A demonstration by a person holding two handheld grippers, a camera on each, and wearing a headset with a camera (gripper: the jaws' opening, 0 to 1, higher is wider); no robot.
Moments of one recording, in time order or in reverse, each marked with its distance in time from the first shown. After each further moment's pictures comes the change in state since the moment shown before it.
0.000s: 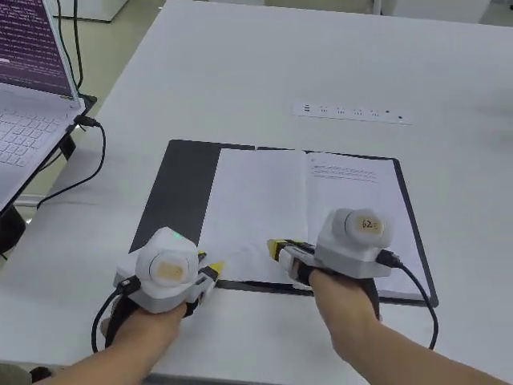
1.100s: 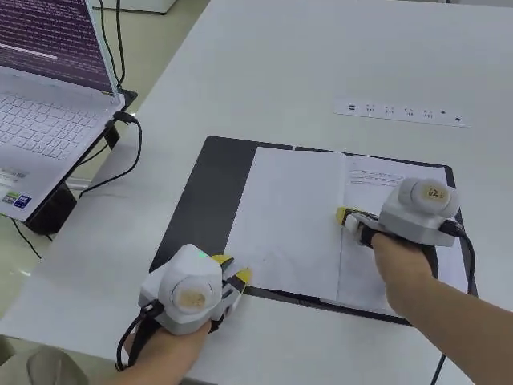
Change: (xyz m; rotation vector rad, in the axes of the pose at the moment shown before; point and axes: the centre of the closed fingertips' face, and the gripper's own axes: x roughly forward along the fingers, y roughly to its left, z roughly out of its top) left arm 0.003 0.002 0.000 0.002 -0.051 0.052; right arm 0.040 -0.079 0.066 0.003 -0.051 -0.055
